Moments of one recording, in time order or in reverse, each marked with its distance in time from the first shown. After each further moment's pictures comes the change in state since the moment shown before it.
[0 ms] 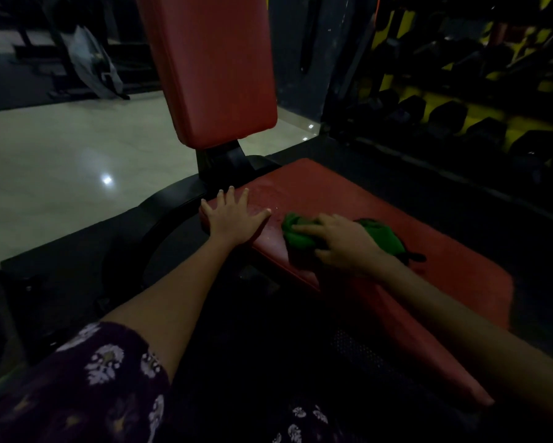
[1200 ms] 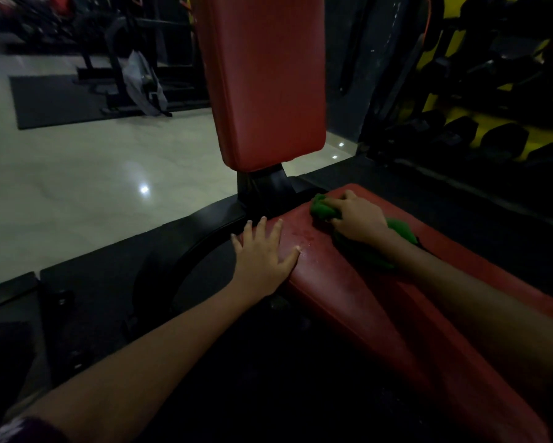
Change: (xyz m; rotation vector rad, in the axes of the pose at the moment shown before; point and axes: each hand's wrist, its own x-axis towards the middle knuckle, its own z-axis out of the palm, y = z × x) left_hand -0.008 -0.035 0.013 -0.051 0.166 0.115; right_hand 0.150 0.014 0.006 -0.001 0.064 0.214
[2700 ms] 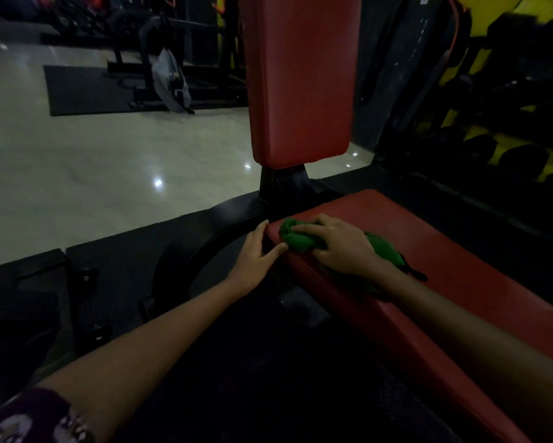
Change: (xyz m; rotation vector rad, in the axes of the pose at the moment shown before) left_hand -0.028 -0.046 -0.007 -0.823 -0.041 -0.149; right_hand -0.059 -0.073 0.000 0.073 0.057 -0.376
